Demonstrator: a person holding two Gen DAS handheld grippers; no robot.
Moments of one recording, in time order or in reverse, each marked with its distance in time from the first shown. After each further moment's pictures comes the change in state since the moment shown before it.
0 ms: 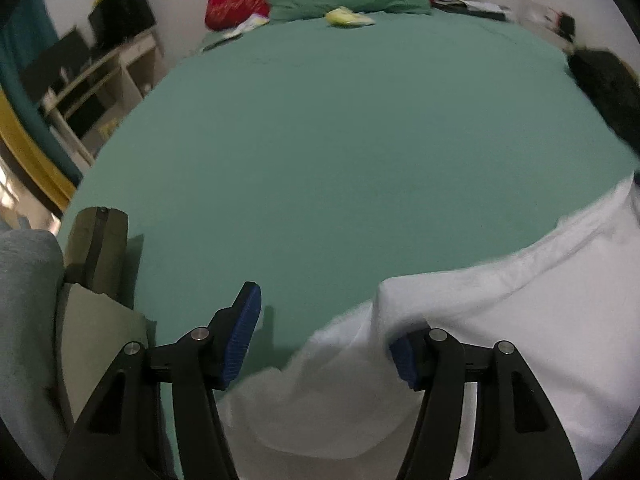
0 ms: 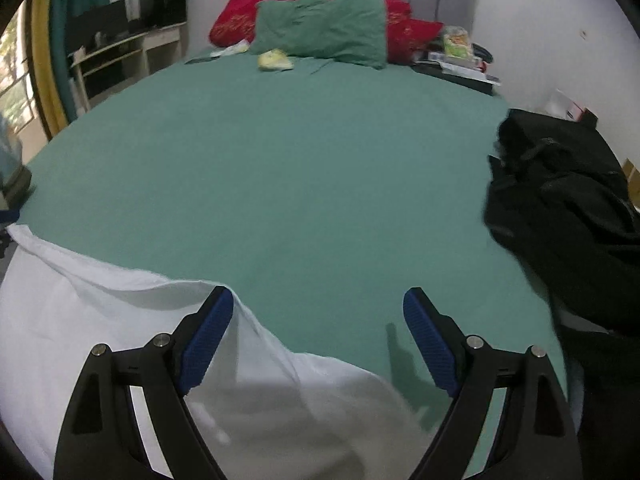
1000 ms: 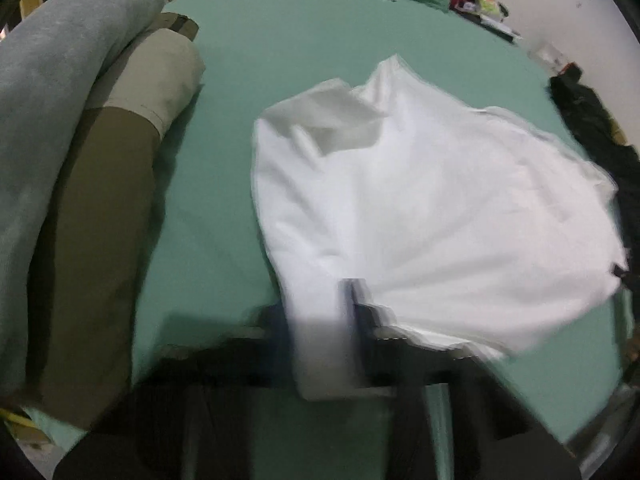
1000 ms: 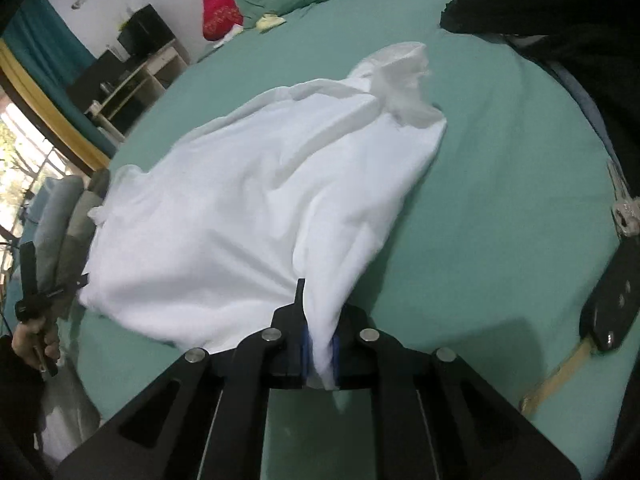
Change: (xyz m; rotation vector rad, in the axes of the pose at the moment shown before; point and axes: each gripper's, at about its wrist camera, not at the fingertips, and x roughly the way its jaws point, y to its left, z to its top) left arm -0.079 0.040 -0.168 -0.228 0.122 -0.191; right arm -0.101 -0.014 -0.165 0.323 0.151 0.303
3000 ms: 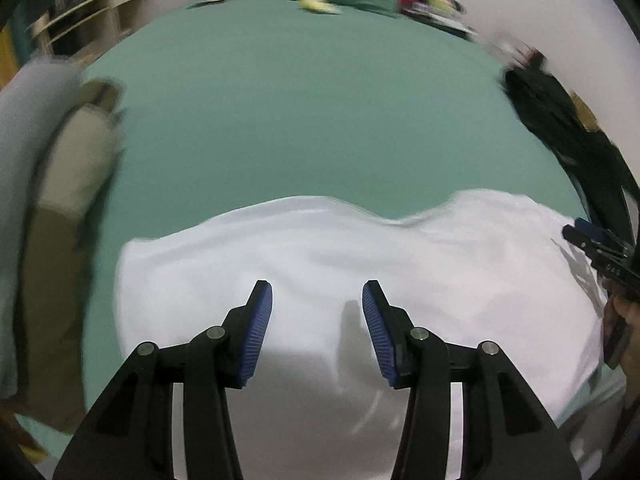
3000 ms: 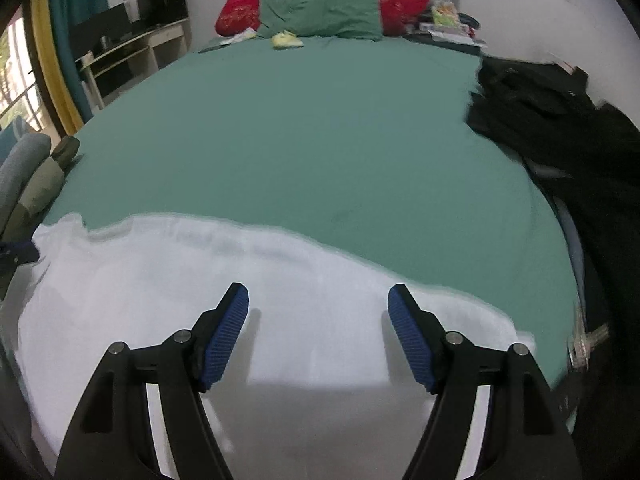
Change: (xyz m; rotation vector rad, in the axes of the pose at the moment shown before) left arm 0.006 -0.095 0.028 0.149 -0.050 -0.061; right arm 0.033 0.067 0.057 -0.233 -0.081 -0.258
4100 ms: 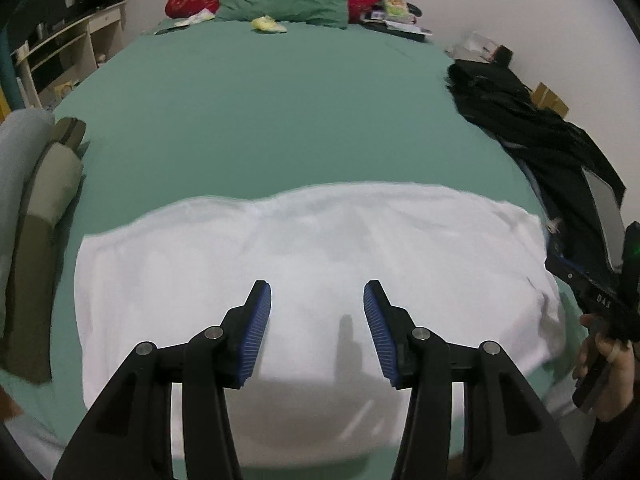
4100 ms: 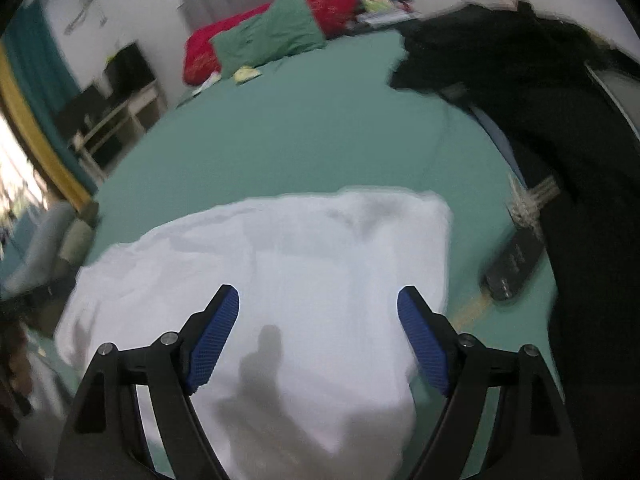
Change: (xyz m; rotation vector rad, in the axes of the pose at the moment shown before) left arm -0.050 -0.107 -0.020 0.028 -0.058 -0.043; right arm -0.075 -0.079 -0.092 0.335 -0.072 0.112
